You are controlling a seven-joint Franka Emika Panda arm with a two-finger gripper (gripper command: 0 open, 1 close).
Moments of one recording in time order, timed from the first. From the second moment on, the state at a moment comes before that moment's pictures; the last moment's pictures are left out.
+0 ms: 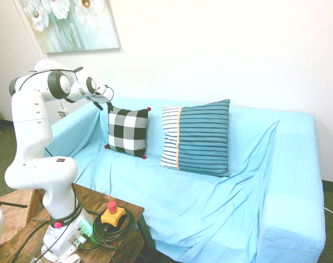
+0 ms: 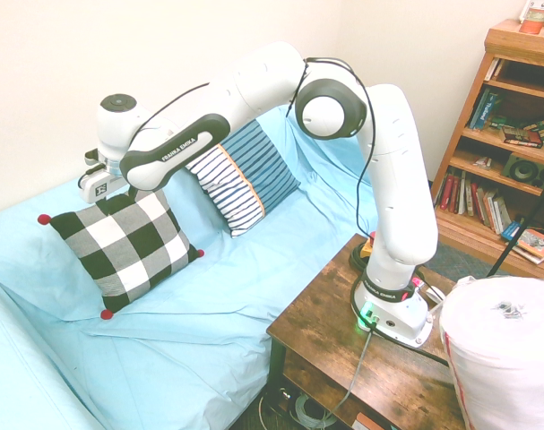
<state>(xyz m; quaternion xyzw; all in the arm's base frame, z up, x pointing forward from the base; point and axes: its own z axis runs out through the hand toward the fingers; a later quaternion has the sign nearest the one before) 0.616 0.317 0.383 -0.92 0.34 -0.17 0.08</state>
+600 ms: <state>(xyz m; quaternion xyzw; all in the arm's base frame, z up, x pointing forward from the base) 0.533 0.138 0.364 -0.94 0.34 -0.08 0.02</state>
